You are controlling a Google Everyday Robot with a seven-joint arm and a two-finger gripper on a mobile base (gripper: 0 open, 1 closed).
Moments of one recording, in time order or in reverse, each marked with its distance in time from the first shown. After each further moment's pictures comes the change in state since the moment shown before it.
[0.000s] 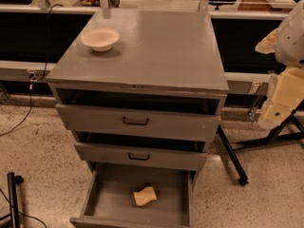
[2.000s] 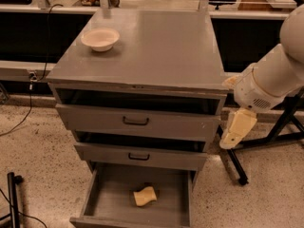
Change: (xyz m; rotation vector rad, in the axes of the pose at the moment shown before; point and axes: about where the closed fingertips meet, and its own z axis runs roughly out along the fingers) arm -0.007 -0.005 0.140 -0.045 -0.141 -0.018
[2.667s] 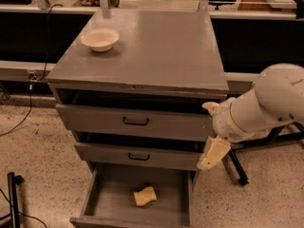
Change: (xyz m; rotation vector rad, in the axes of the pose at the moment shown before) arm -0.011 0.031 0.077 0.028 -0.125 -0.025
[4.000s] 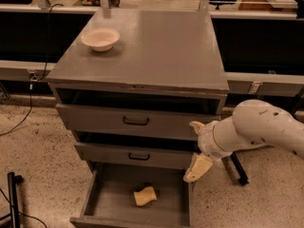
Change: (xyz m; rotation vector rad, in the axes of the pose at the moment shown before) arm 0.018 0.022 0.094 -0.033 -0.080 0.020
